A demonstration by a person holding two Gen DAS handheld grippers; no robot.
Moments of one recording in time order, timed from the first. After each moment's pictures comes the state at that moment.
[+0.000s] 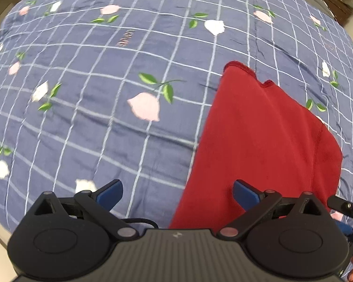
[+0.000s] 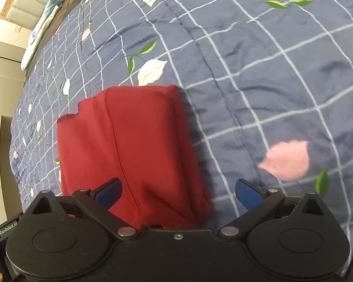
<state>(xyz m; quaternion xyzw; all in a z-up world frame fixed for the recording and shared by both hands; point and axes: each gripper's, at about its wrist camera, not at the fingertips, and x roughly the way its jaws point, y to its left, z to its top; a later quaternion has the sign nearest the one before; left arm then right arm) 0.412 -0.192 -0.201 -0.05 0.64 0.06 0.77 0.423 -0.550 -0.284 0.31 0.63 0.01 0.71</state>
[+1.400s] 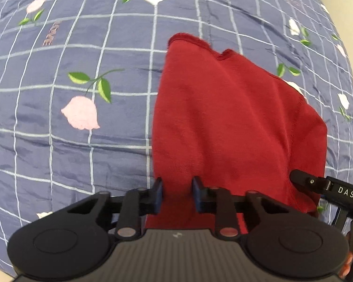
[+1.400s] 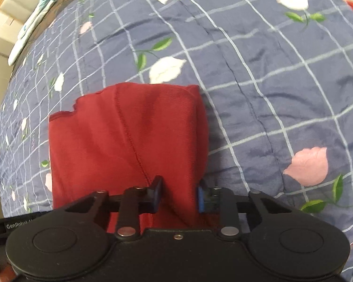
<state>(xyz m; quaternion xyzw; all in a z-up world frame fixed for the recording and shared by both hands) 0.455 -0.218 -0.235 -0.03 0.69 -0.08 0.72 0.438 -0.509 -0.280 0.25 0.63 -0.02 0.74</state>
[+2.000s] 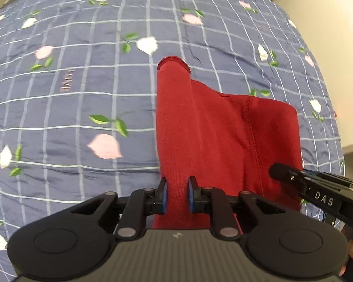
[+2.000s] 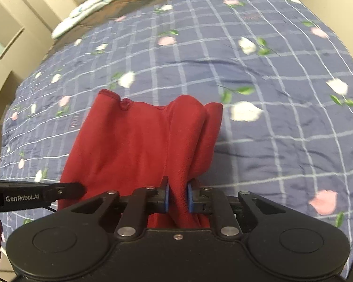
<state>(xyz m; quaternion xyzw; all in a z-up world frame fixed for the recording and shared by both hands) 0.442 -0.186 -0.158 -0.01 0.63 -0.12 0.77 0.431 -0.415 -0.198 0.14 0.56 0.06 0.82</state>
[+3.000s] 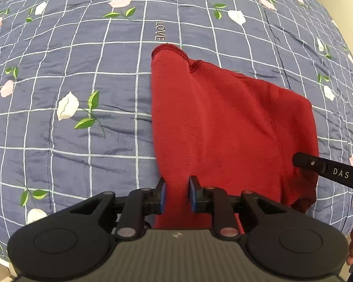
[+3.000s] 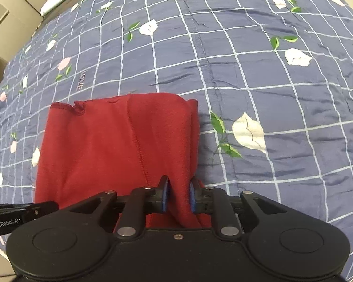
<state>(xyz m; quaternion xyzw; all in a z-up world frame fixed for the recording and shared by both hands) 0.414 -0.039 -0.196 -0.01 0.67 -0.07 0.74 0.418 -0.301 -0.248 0.14 0.61 0.02 0.78</state>
